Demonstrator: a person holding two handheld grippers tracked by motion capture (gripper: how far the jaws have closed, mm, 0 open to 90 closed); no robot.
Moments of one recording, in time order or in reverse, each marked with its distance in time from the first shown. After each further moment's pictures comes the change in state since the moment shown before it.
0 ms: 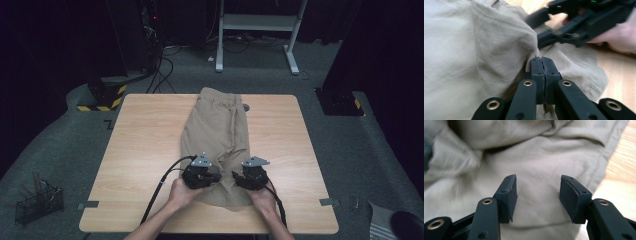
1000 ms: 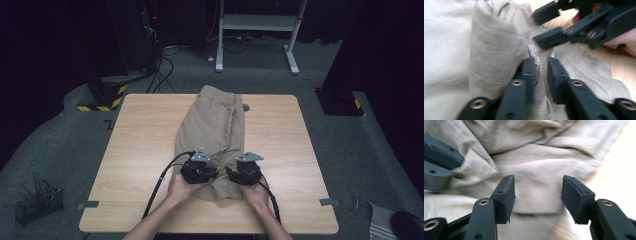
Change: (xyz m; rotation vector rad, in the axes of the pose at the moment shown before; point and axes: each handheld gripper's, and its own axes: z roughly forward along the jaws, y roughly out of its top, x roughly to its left) left arm 0.011 0.003 -0.002 0.017 0.065 -0.001; right arm 0.004 0.017 0.011 -0.039 0.005 0.042
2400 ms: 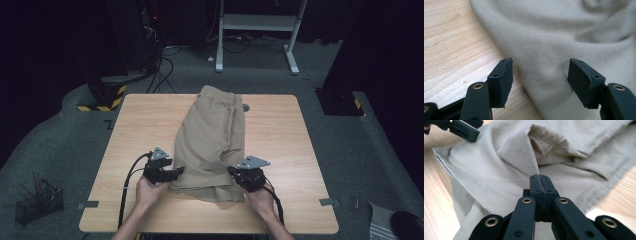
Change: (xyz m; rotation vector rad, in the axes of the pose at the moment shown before) left arm 0.053 -0.060 -0.069 -0.046 0.307 -0.233; right arm 0.016 0.006 -0.044 -0.079 0.137 -0.144
